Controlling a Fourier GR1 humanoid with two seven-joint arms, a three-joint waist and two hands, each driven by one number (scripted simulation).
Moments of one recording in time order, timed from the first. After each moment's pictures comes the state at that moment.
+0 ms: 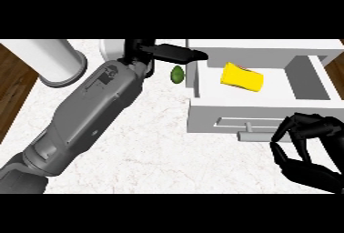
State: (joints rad) left arm -1.10 0.22 -0.49 -0.84 0.67 0.47 -0.27; right arm -0.04 -0.29 -0.05 -2.00 0.15 0.37 0.03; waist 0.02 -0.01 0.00
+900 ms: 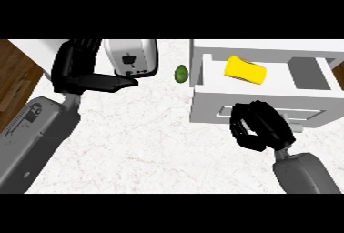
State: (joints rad) left arm -0.68 0.49 -0.38 -1.25 0.70 0.35 -0.23; right arm -0.25 -0.29 0.23 -1.46 0.81 0.10 -0.16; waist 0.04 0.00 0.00
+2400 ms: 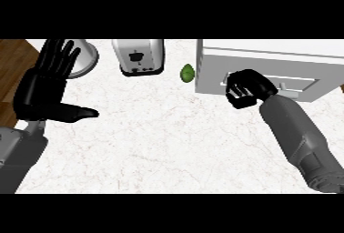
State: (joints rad) left arm -0.42 0.58 -0.25 -1.38 0.72 0.10 -0.28; right arm -0.88 -0.25 -0.02 -0.35 0.81 0.00 -0.57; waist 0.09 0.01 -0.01
